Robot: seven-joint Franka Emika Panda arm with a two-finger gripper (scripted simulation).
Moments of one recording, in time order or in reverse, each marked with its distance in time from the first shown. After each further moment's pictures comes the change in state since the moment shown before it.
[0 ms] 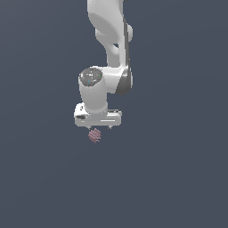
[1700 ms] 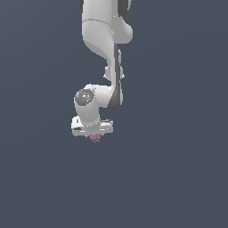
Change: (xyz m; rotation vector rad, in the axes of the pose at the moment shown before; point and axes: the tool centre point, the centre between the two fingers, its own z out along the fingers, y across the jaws) arm -0.004 0.036 0.085 0.005 0.002 -0.074
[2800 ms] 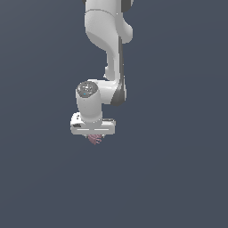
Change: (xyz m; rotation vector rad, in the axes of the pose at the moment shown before) arm 0.026 -0.006 -0.039 -0.038 0.079 0.070
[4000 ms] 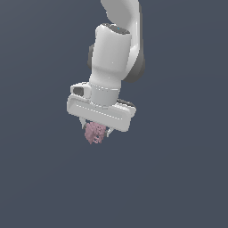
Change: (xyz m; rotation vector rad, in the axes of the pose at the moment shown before) arm 0.093 -0.026 -0.182 -0.172 0.345 0.303
